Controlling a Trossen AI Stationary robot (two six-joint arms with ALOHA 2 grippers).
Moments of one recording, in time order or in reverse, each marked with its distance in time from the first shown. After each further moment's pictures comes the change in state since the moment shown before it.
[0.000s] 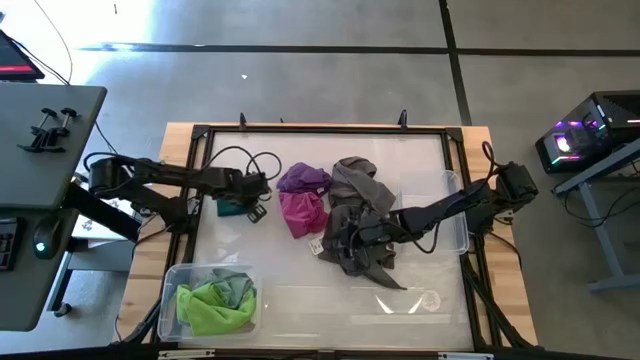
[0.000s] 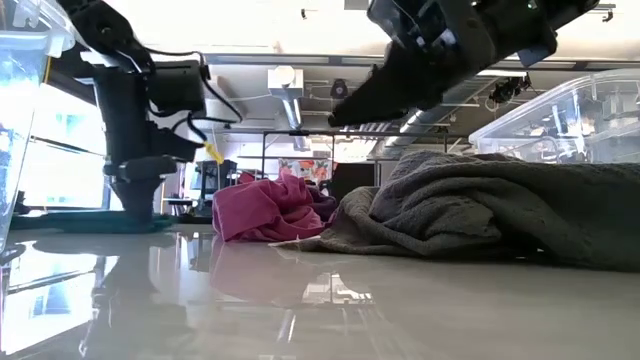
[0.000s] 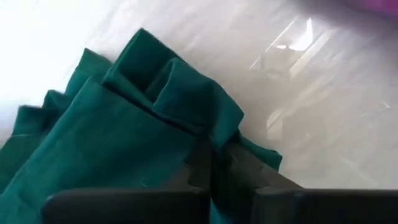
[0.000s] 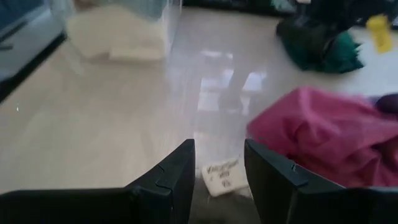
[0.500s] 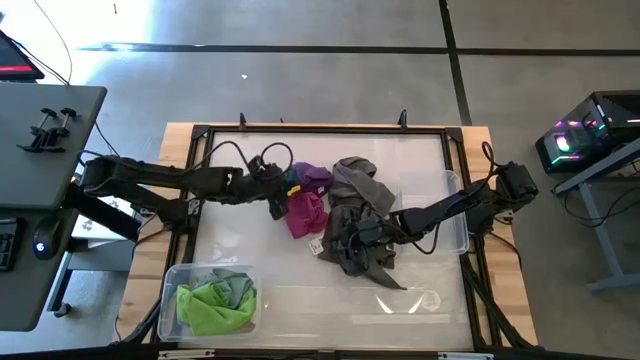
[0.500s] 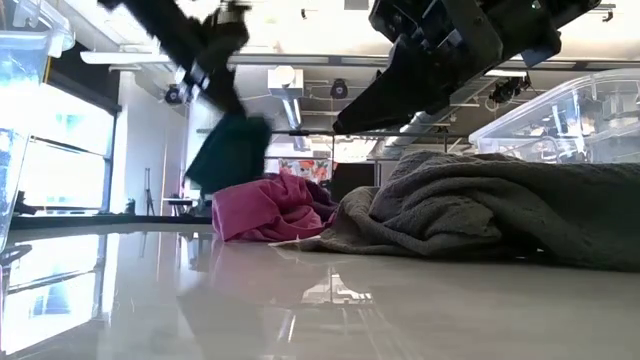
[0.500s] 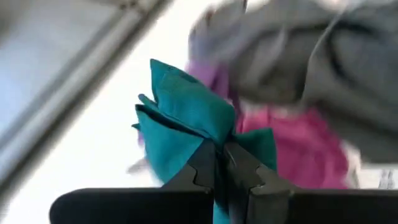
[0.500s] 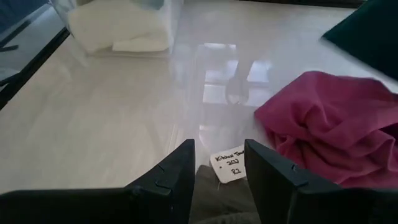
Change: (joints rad) left arm -0.232 -0.107 0.329 0.154 -0.289 0.235; right arm -0.006 0.000 0.000 -0.019 -0.004 0.045
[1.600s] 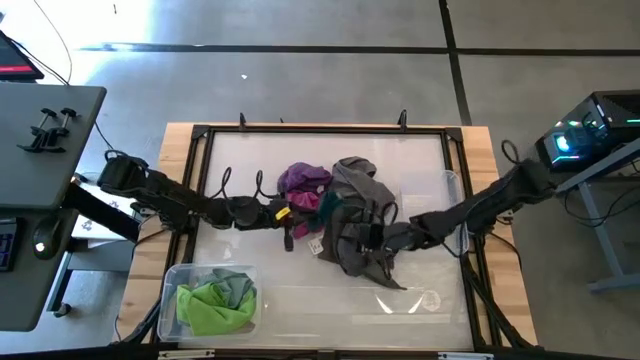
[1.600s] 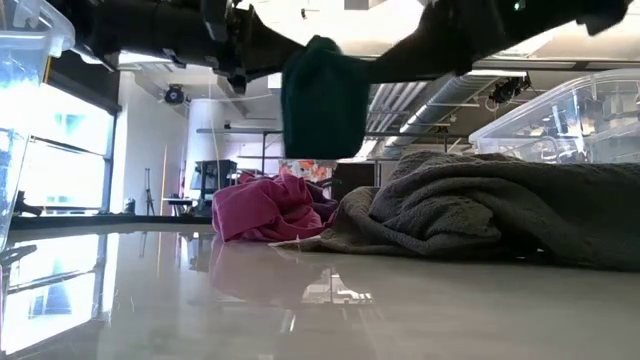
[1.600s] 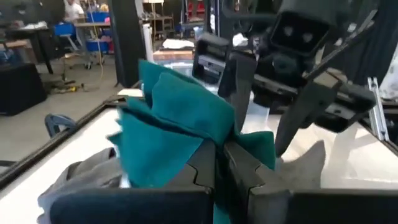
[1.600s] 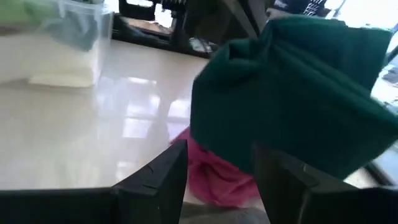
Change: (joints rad) left arm -0.189 0.192 -0.324 1.256 0.153 0.230; right arm 0.112 -0.163 -0.118 0.130 0.455 -0.149
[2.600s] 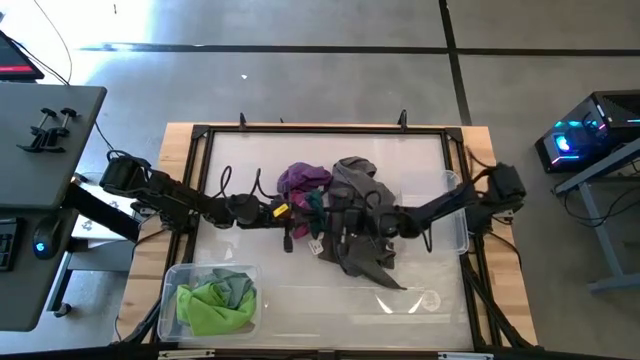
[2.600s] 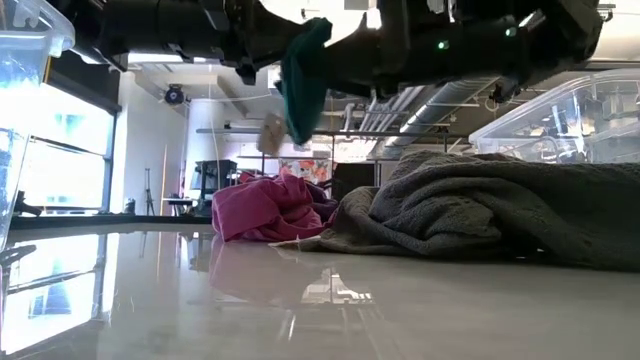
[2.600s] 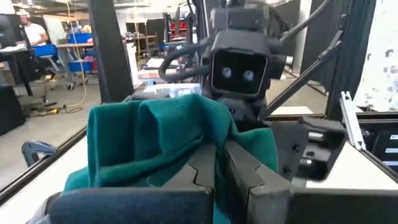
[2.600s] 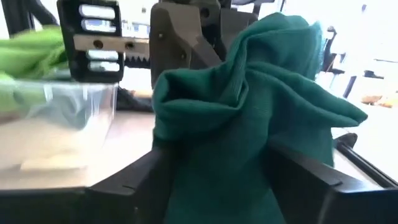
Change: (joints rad) left arm 0.016 0.019 0.007 0.093 0.089 0.047; right arm -0.170 0.261 0.009 0.579 -0.270 -0.029
